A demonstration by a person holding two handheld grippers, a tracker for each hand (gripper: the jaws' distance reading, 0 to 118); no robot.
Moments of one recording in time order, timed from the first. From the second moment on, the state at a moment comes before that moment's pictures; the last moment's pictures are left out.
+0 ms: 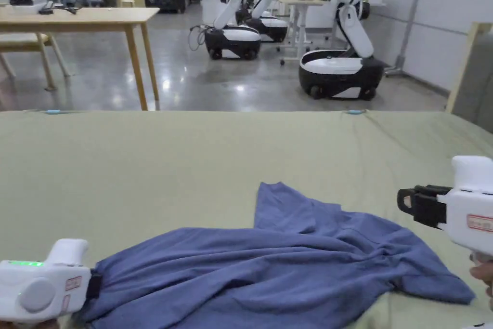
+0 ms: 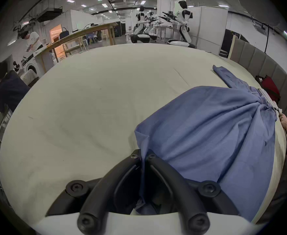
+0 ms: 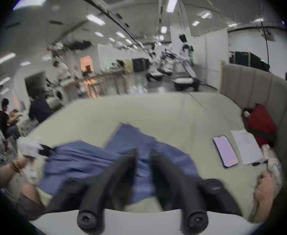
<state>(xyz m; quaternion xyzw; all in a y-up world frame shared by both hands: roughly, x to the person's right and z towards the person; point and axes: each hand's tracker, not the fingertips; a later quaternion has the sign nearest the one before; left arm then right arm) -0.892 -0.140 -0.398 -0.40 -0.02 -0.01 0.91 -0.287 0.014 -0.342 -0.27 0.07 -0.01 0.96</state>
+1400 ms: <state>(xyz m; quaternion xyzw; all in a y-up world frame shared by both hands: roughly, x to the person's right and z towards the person) -0.873 0.251 -0.491 -0.07 -0.09 0.09 0.99 -0.357 0.242 -0.466 -0.06 0.10 -0.02 0.99</state>
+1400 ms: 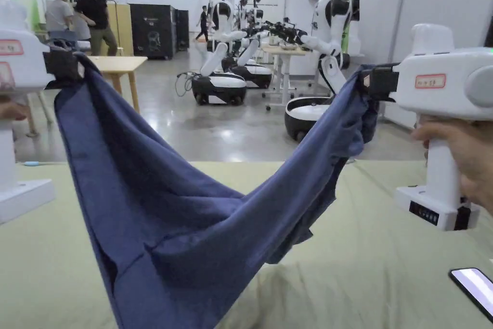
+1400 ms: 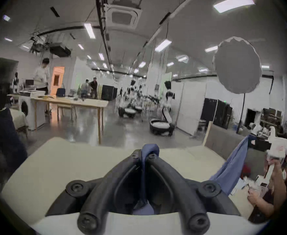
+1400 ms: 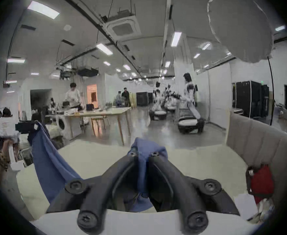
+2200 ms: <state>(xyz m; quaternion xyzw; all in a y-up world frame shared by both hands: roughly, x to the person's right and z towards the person) -0.874 0.260 -0.603 -0.03 -0.04 0.04 1.00 -0.350 0.288 -0.592 -0.12 0.03 -0.05 0.99</state>
